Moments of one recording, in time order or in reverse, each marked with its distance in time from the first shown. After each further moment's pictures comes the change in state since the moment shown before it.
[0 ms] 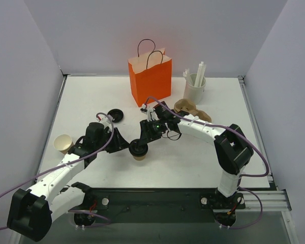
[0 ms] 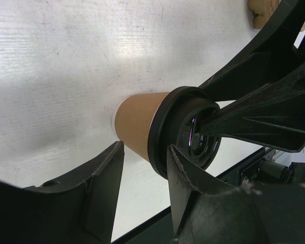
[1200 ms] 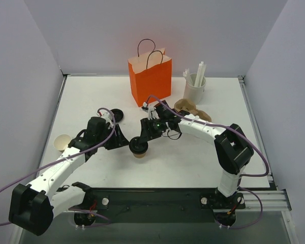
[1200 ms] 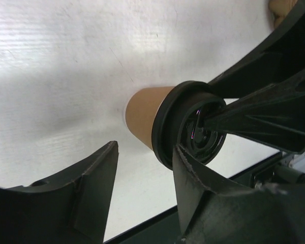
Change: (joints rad) left arm -0.004 0.064 0.143 -0.161 -0.077 0.060; right arm -0.013 0.000 -0.005 0.037 0.030 0.021
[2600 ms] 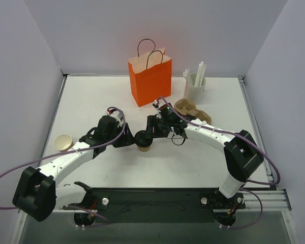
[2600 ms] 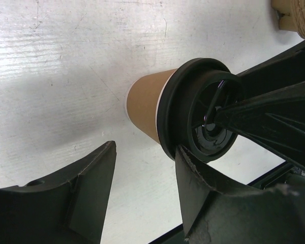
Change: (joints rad) left arm -0.112 0.138 -0.011 0.159 -0.061 -0.014; right arm 0.012 -0.129 -0.115 0.053 0.293 0.222
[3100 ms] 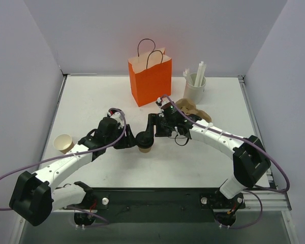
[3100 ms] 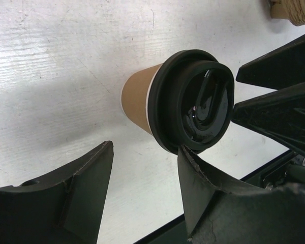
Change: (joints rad) left arm -0.041 -0.053 0.000 -0.028 -0.008 0.003; right arm 0.002 -0.099 -0.005 -0.060 0.031 0.035
